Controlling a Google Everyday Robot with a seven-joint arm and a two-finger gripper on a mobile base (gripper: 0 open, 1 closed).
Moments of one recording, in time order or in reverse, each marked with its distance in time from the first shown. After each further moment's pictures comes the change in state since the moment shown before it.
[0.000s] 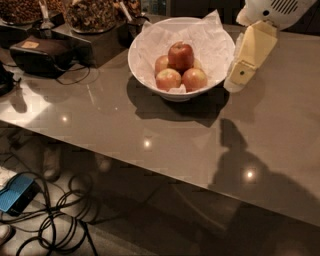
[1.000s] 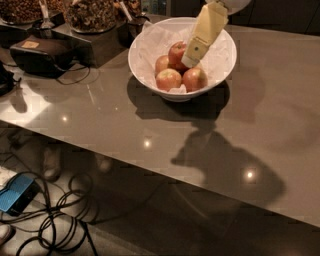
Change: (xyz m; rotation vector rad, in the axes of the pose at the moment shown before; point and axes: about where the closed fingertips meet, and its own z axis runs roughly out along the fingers) arm -0.065 -0.038 0.022 0.016 -0.054 0.077
